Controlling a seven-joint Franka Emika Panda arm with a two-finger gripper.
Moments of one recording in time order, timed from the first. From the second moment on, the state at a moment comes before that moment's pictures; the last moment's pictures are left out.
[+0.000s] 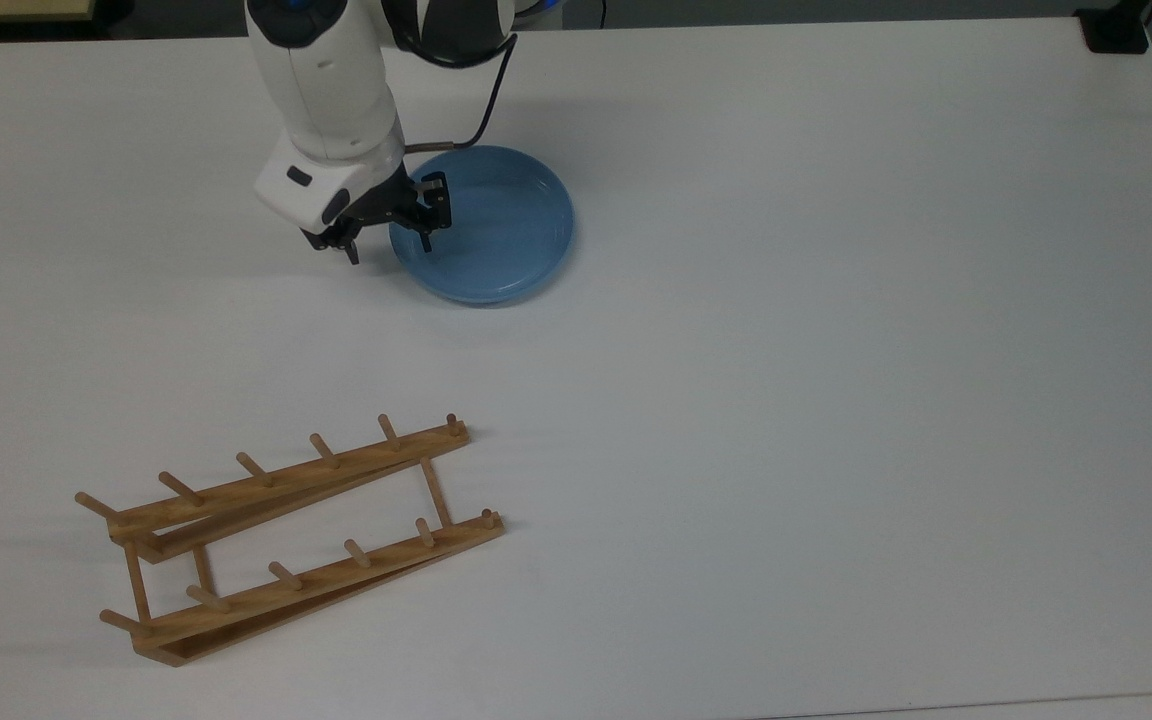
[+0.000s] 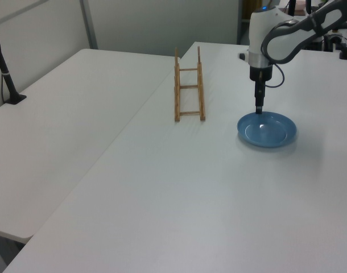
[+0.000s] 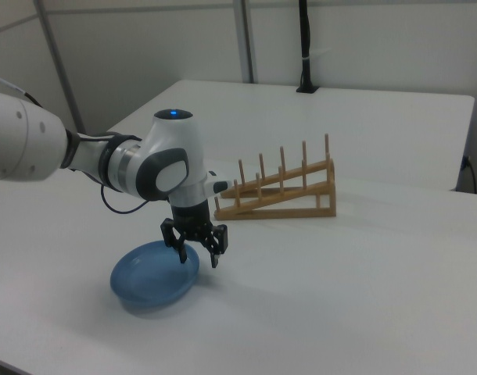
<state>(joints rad) -0.19 0.21 0.06 -2.04 -0.03 2.21 -0.34</state>
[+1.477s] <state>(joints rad) -0.25 0.18 0.06 -1.75 -0.03 2.22 -0.19</state>
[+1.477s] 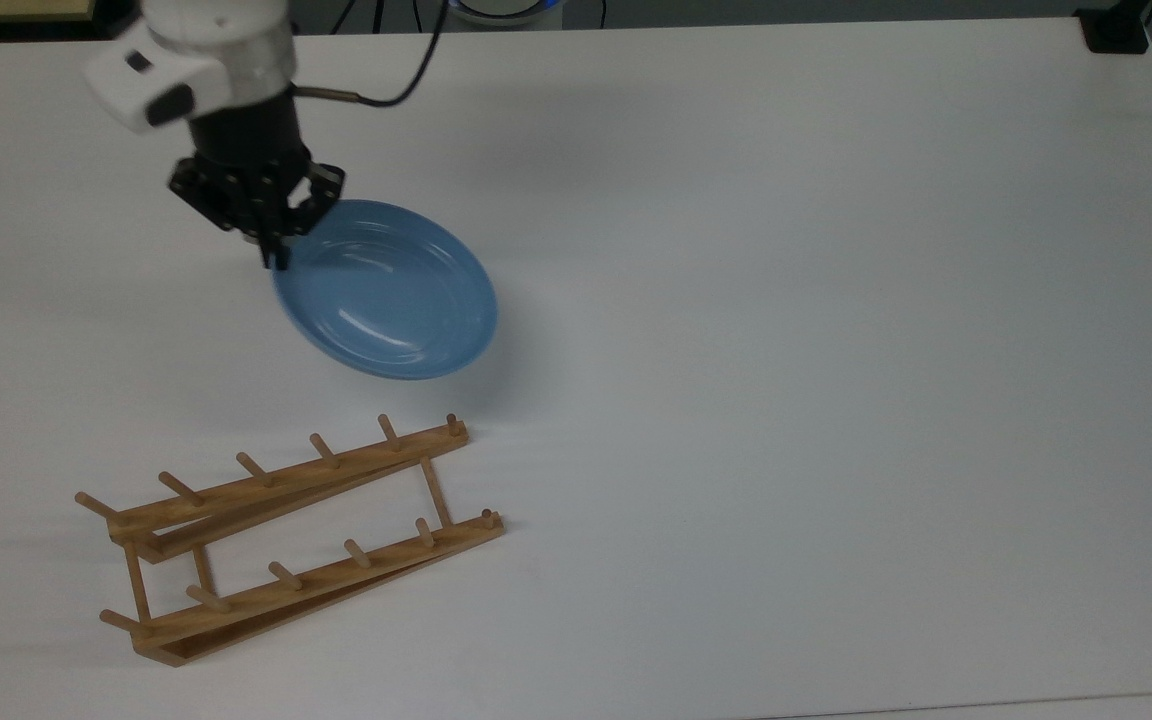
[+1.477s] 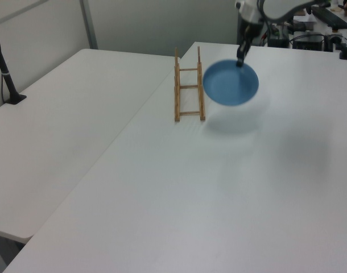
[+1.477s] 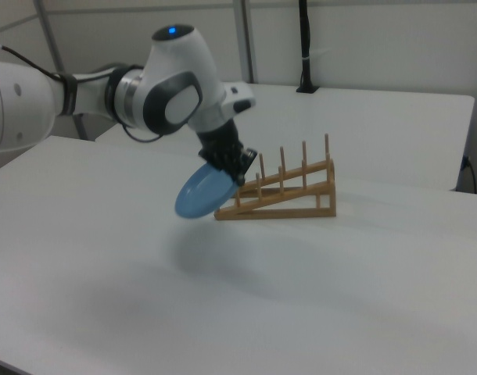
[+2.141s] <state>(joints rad) -0.31 0.20 0.04 -1.68 -0.27 2.68 -0.04</state>
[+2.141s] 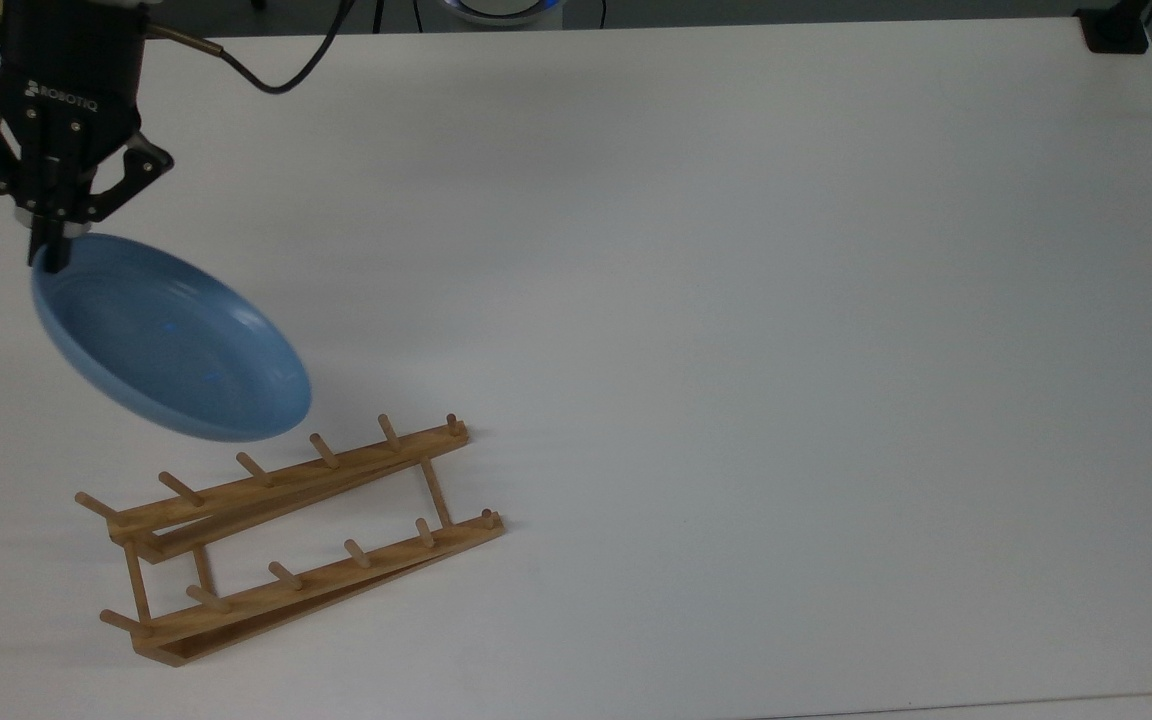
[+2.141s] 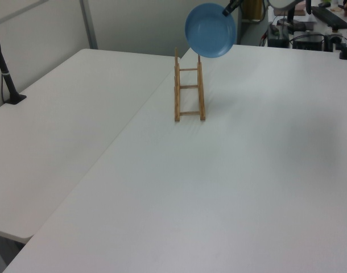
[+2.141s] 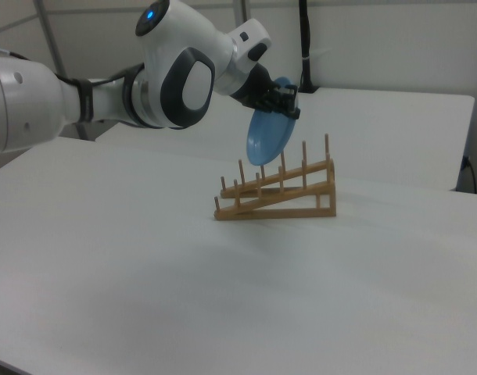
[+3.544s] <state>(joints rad) -0.10 0.39 -0.27 -1.50 -0.84 2.82 0.89</state>
